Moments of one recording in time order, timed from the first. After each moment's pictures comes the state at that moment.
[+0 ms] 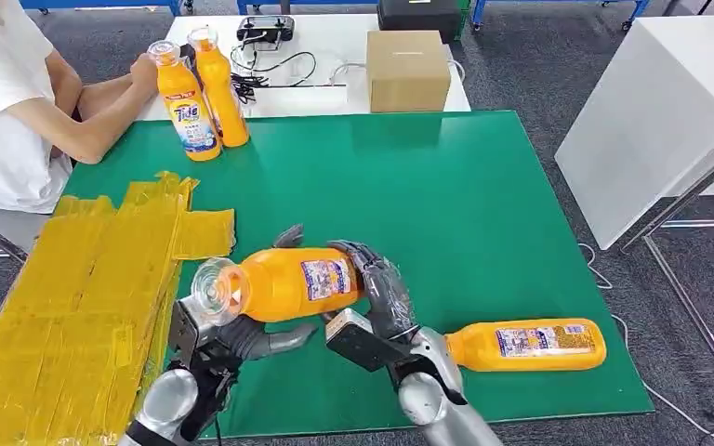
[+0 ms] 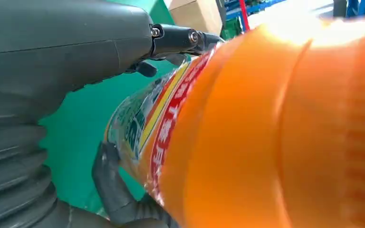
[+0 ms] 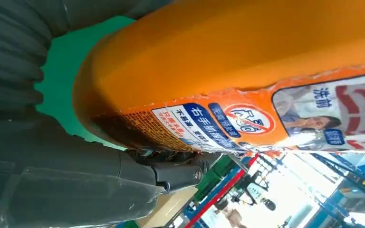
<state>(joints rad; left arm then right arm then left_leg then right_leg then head) -0.13 -0.07 -0.42 -1.51 0.01 -0.10 -0.34 -0.17 0.12 0.49 -1.34 0.54 -0.22 -0.31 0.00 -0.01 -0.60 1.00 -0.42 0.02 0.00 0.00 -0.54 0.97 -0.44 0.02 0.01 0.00</state>
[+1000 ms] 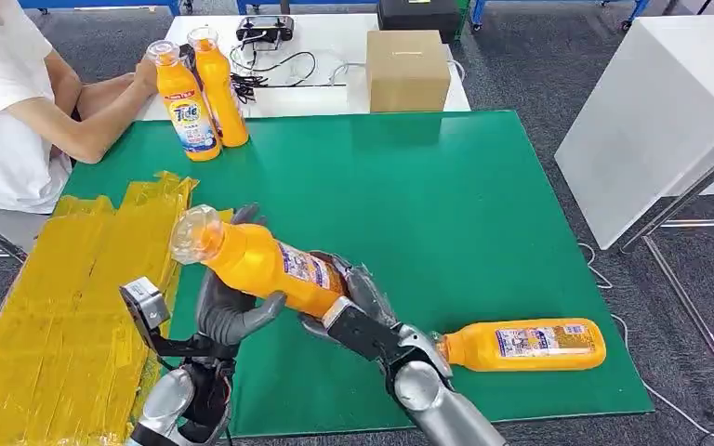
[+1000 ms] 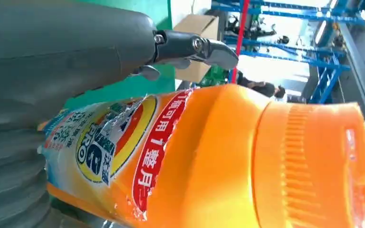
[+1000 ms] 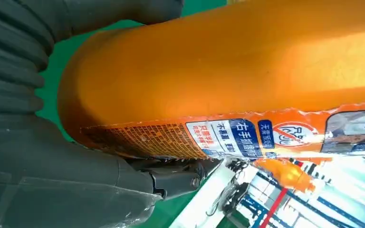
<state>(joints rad) -0.10 -0.14 -0.35 -1.52 0.28 0.02 -0.39 -0.23 0.11 0.55 -1.24 0.31 0.00 -0.31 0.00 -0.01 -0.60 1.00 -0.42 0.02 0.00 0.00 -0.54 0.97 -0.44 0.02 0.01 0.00</state>
